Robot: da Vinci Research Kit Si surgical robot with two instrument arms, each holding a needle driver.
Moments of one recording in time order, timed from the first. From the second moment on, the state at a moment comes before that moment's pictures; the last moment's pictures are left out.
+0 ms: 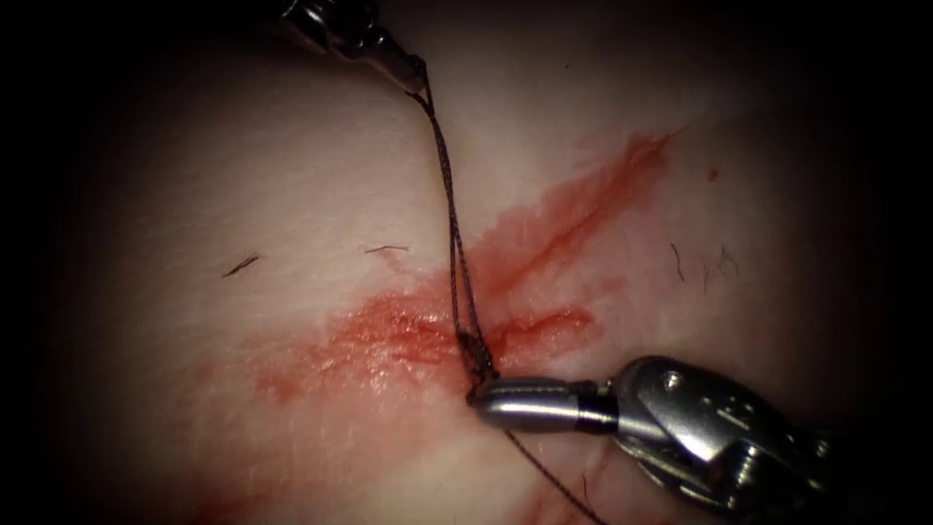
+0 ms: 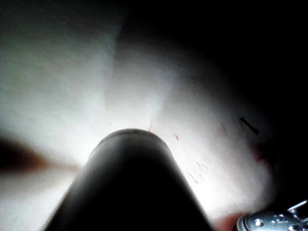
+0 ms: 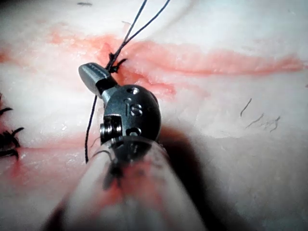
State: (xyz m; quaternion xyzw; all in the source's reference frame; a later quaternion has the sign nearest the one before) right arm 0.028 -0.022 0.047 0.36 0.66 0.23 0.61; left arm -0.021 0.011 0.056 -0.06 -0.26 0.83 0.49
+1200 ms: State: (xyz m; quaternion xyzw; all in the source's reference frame) right arm 0.030 -0.028 0.044 0.29 0.50 -0.41 0.71; left arm -0.022 0.015 0.058 -0.05 -0.14 0.86 0.49
